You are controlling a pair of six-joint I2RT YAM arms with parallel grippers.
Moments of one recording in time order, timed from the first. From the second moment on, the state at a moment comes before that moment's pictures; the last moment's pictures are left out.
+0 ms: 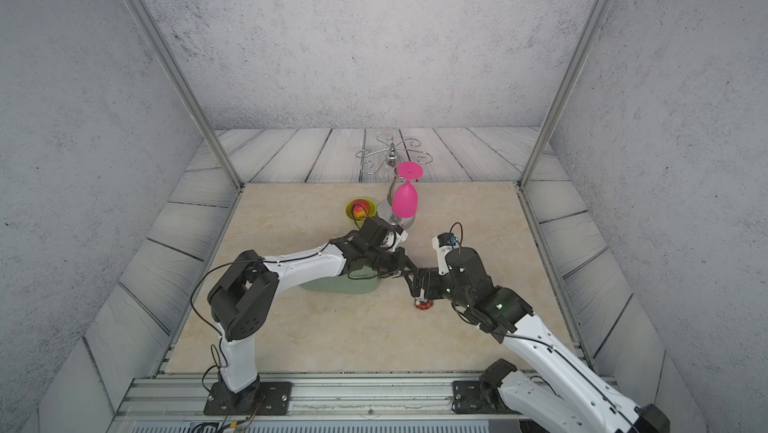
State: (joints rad) left arm -0.81 1.95 1.36 -0.17 0.57 -0.80; right arm 0.61 0.85 0.75 -0.54 -0.07 0.52
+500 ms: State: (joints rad) left arm -0.77 2.08 1.53 -0.32 0.45 -0.64; right arm 0.61 0.80 0.69 -0.52 0.00 0.55
